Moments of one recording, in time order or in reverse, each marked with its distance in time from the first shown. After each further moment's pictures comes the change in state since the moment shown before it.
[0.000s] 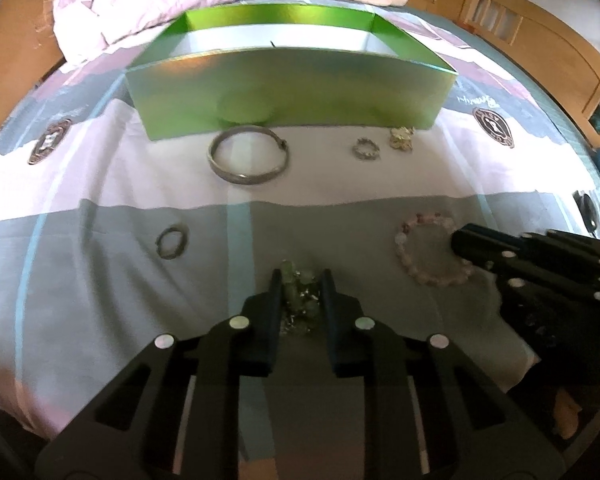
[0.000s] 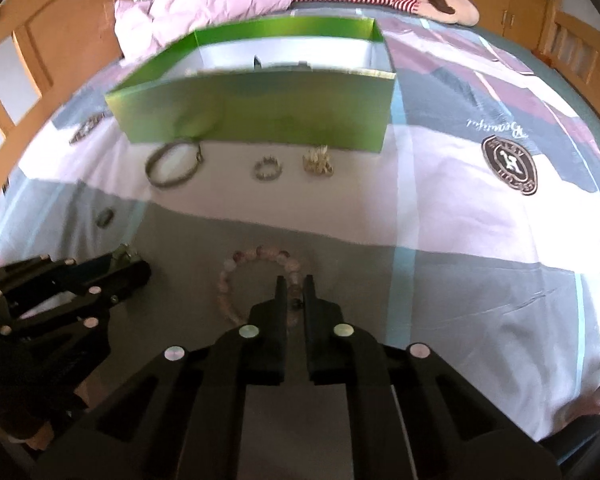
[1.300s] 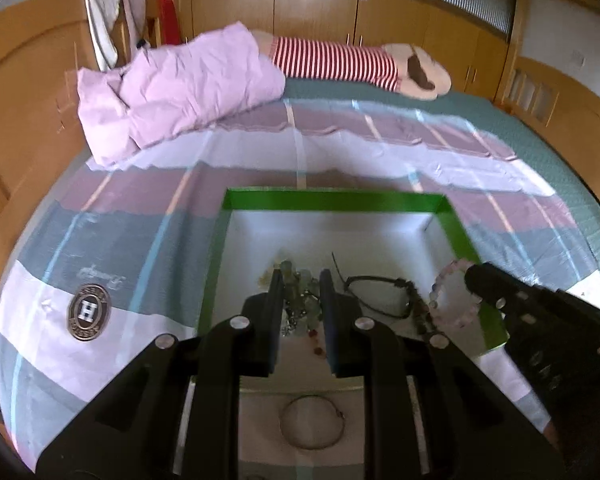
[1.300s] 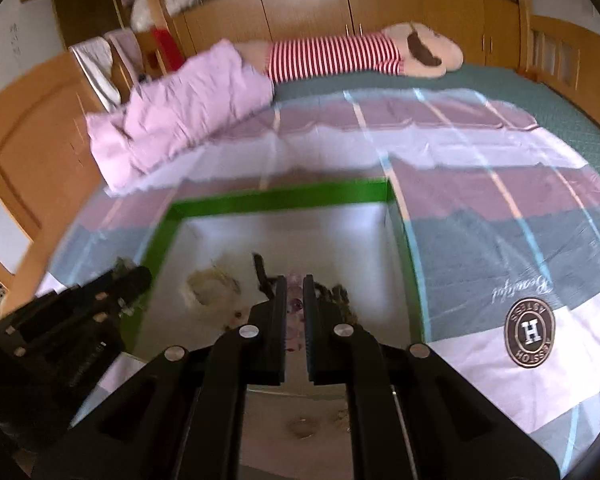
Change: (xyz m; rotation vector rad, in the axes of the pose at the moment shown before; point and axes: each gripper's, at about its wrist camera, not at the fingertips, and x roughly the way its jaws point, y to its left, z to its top) left arm -0.009 0.044 0.190 -0.070 -0.215 0.095; right arm 0.018 -0.006 0.173 0.145 -0.195 0.022
